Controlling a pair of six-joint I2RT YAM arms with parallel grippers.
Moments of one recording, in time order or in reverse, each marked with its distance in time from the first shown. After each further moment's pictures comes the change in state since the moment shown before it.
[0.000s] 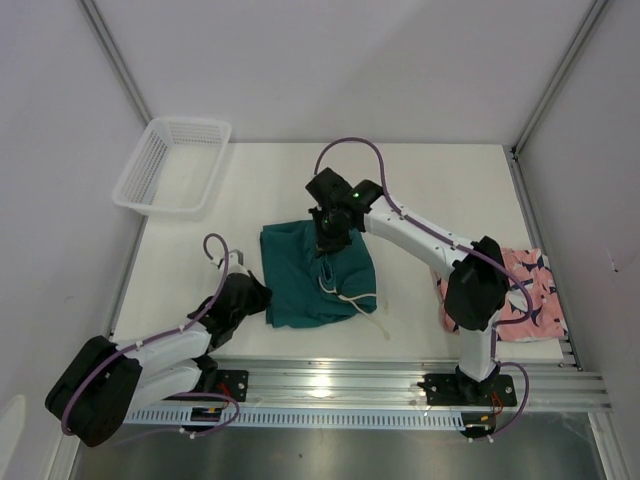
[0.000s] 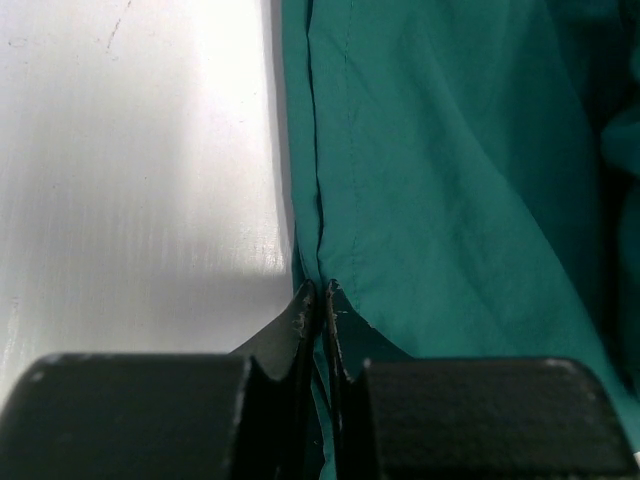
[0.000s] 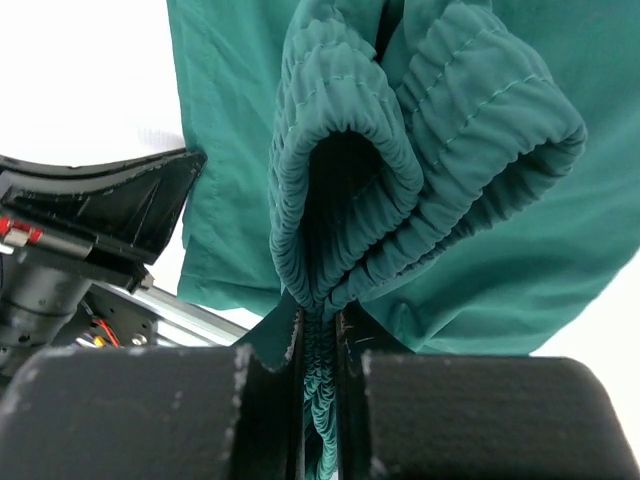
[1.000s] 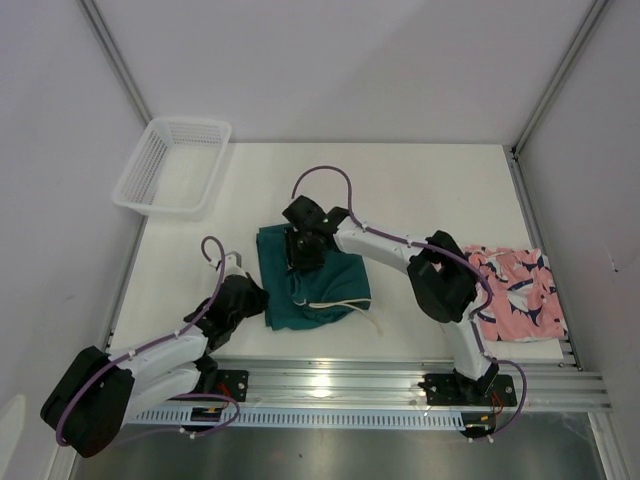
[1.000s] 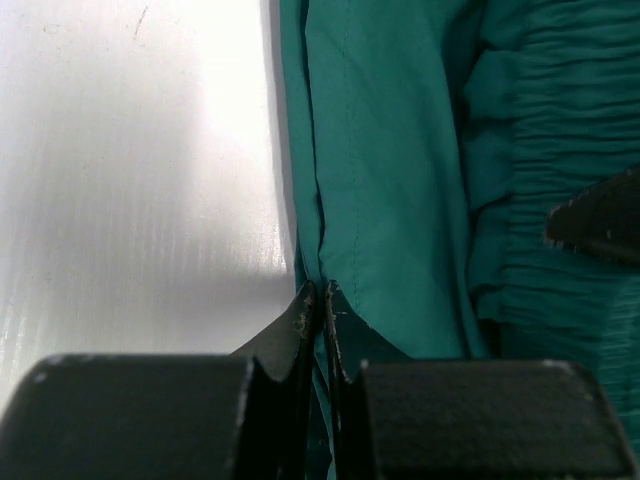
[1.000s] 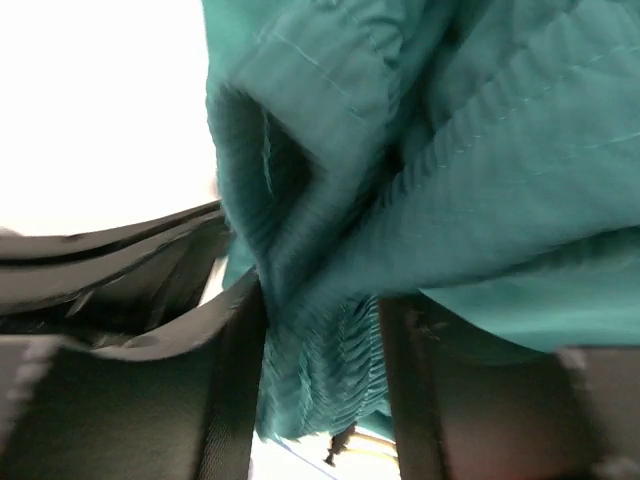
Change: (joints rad) left arm -0.001 -0.069 -0.003 -0.087 -0.010 0.007; right arm 0.075 0.185 -0.084 0.296 -0.048 0.111
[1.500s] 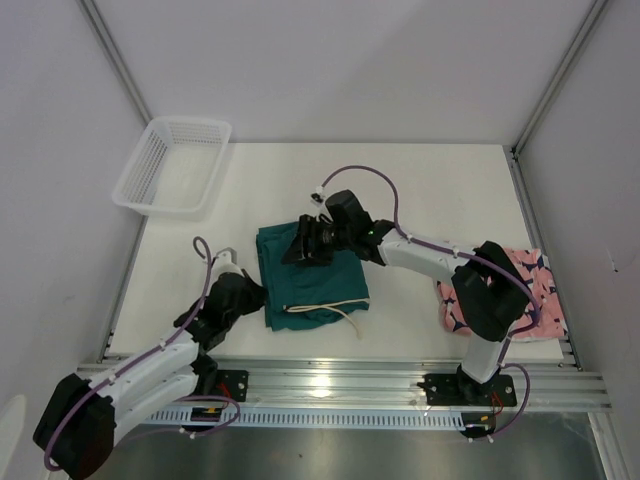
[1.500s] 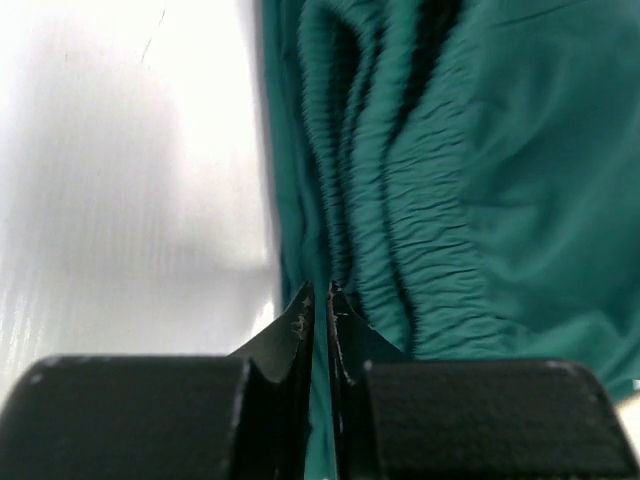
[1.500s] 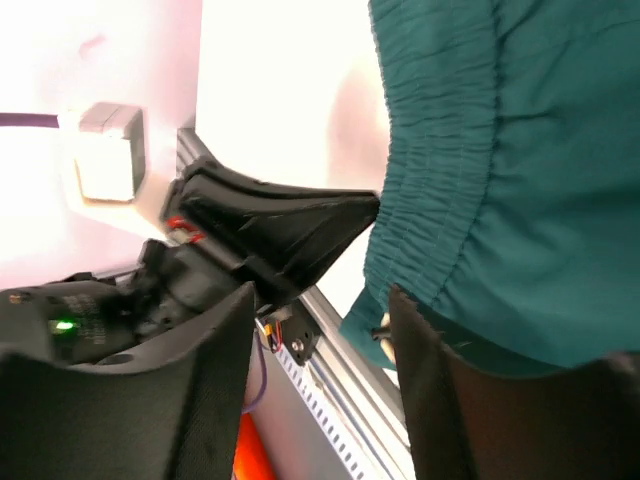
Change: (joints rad) left arm 0.000 -0.137 0.038 -0.152 -0.005 0.003; right arm -0.085 -0.302 -0.411 0.532 -0.366 0.148
